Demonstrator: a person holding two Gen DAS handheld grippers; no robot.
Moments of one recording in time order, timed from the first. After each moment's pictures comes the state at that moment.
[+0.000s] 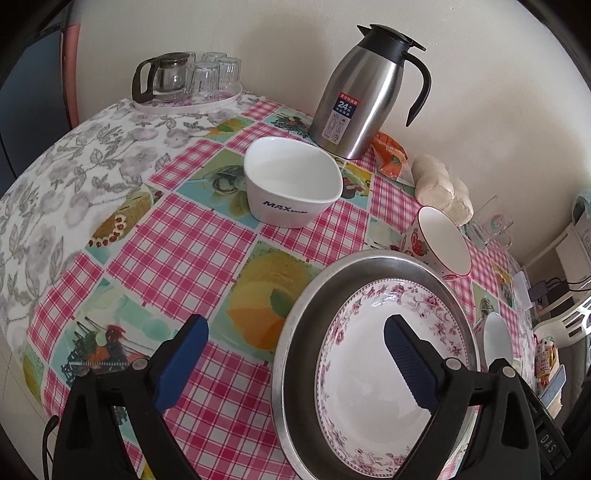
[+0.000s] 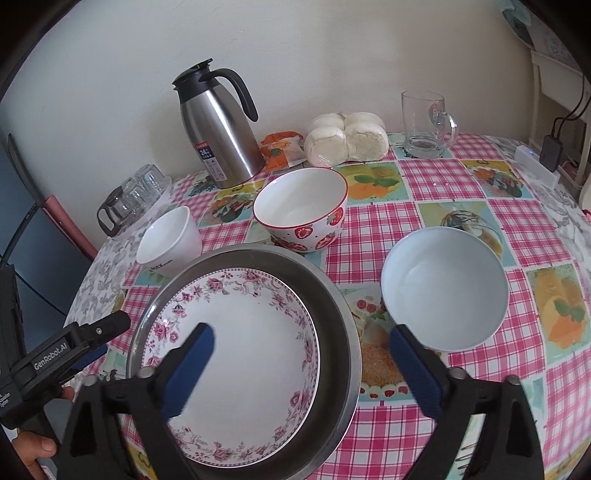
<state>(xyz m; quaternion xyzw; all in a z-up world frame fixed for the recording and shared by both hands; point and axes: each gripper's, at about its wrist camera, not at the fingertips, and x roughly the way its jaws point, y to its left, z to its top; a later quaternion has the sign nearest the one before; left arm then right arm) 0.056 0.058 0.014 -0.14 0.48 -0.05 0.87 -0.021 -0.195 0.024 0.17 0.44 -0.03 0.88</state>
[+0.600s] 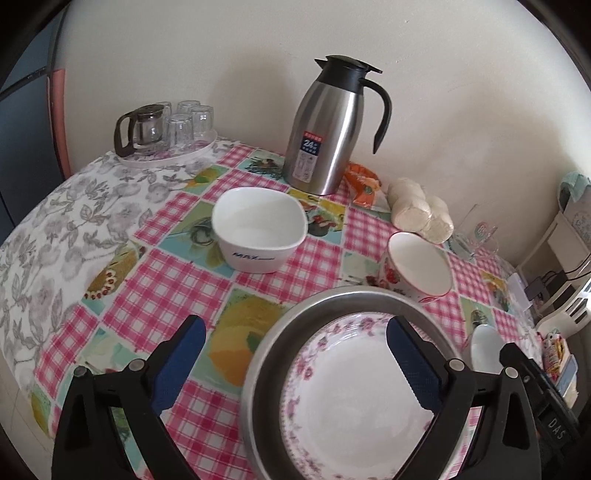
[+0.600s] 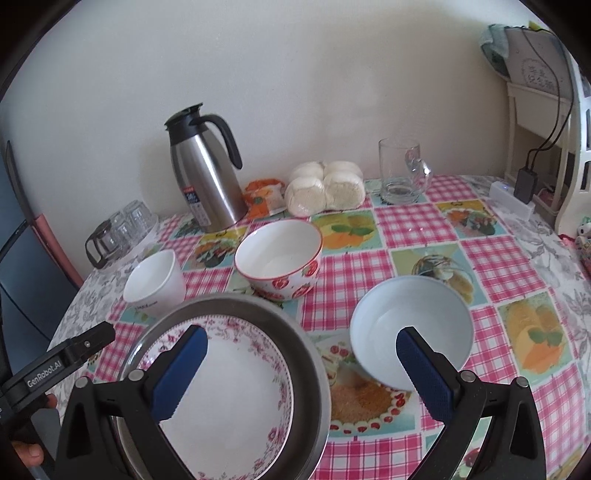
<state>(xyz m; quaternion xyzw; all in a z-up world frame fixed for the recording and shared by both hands) 0.058 0.031 0.042 -0.11 0.41 -0.07 0.90 -0.026 -0.209 0.045 0.15 0.36 -0.08 0.92</state>
